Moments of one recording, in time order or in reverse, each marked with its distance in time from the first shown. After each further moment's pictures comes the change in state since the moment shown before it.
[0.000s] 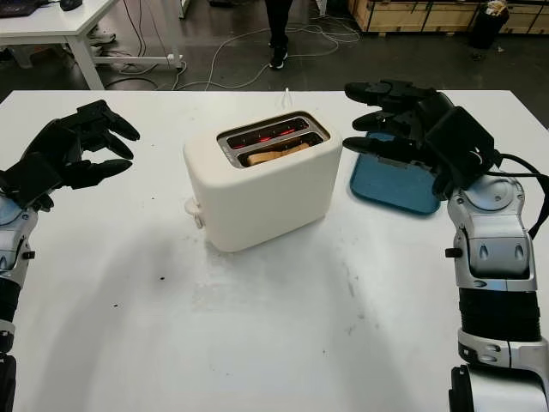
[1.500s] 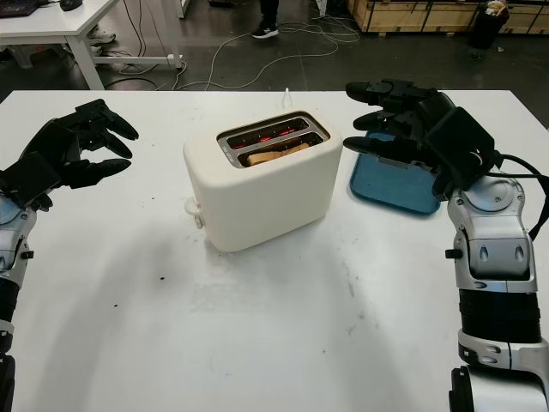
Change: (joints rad) left arm 0.000 0.005 0.000 -0.001 -0.001 0.001 0.001; right arm 0.005 0.000 0.000 -0.008 -0.001 0.001 -0.011
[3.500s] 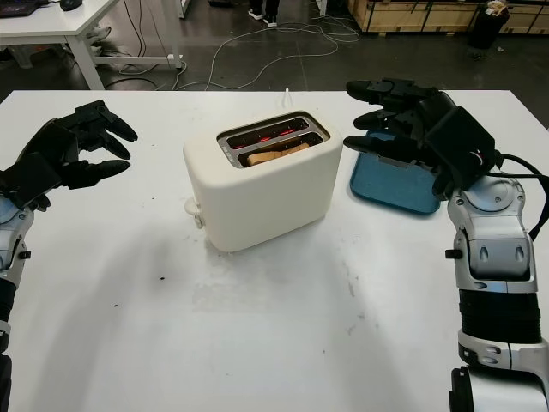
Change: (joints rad) left arm 0.000 0.014 -0.008 0.004 0.010 -0.004 0.000; right arm 0.001 0.000 0.000 -0.002 0.000 0.000 -0.007
